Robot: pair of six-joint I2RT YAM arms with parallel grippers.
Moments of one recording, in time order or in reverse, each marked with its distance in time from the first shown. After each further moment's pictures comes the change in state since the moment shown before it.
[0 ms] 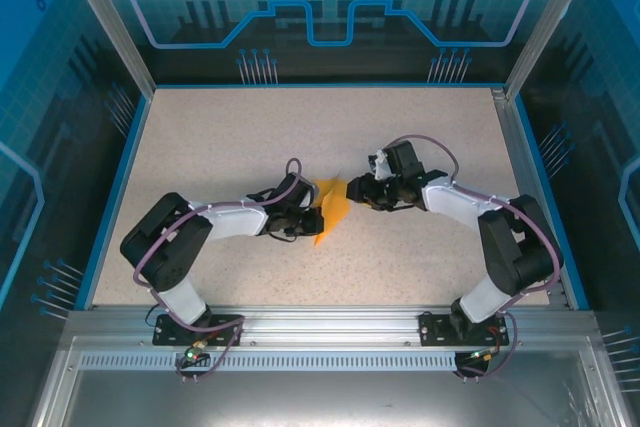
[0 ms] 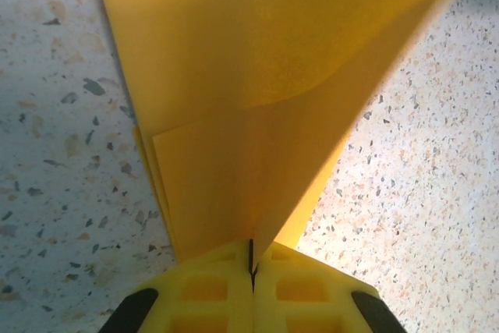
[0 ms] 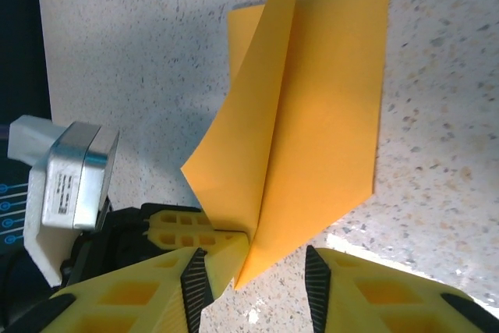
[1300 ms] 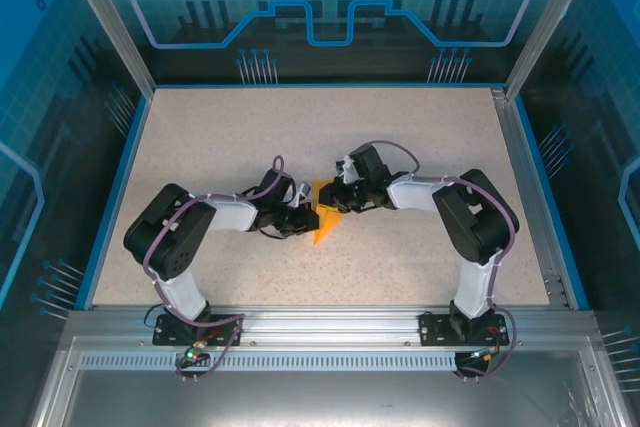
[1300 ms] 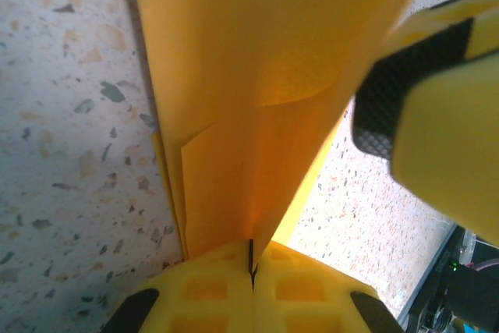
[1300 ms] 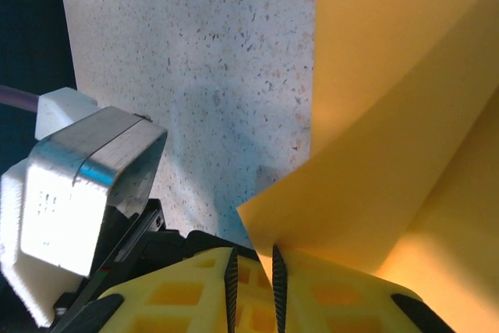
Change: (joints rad) left arm 0.148 0.061 -0.064 0.167 0.322 -0.032; right arm 0.129 0.286 0.116 0.230 -0.079 0.147
